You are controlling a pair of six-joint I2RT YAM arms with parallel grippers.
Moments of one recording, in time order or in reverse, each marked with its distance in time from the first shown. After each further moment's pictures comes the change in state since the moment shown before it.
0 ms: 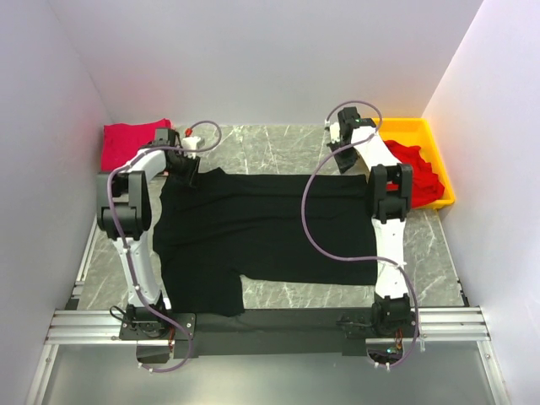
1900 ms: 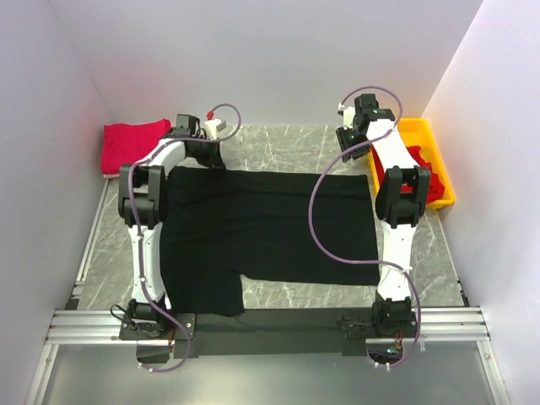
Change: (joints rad) left arm -0.105 0.251 0.346 0.085 0.216 -0.103; right arm -0.056 -0.117 0.034 -0.005 -0.085 0.025
